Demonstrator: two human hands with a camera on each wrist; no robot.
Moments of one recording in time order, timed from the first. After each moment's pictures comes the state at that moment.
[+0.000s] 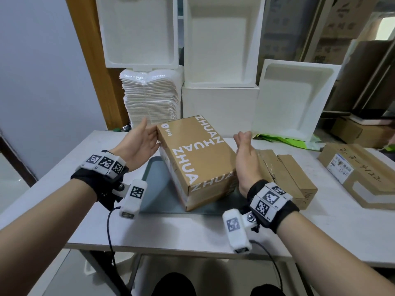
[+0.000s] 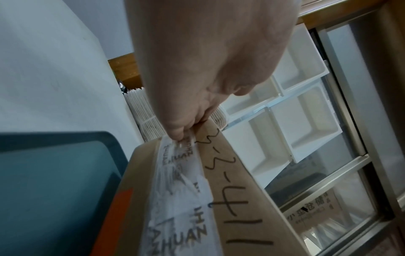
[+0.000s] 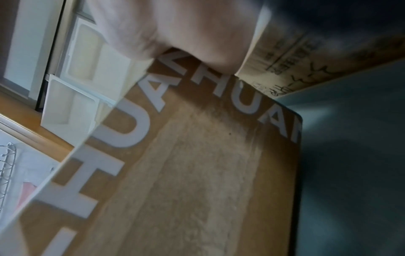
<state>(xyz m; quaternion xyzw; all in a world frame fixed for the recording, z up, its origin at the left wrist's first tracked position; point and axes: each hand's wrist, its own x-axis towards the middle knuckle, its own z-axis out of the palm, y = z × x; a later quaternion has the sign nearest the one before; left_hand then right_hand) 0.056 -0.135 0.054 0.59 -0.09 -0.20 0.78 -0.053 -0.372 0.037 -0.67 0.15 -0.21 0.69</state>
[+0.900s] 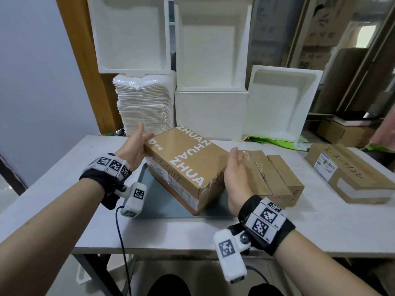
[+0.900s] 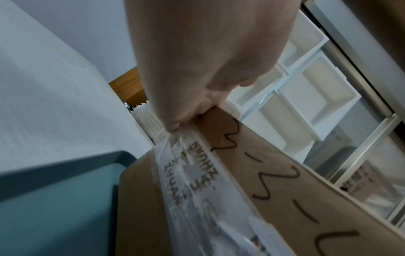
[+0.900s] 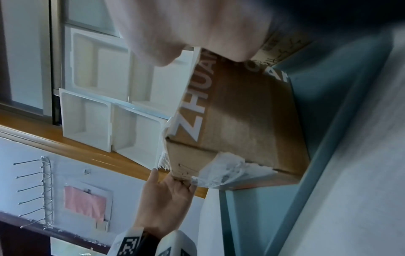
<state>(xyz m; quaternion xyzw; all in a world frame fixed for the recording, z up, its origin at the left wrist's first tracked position) 0.061 -0.140 0.050 0.68 -0.03 -0.17 0.71 -0.090 -0.353 0.032 -0.66 0.24 -0.15 0.70</state>
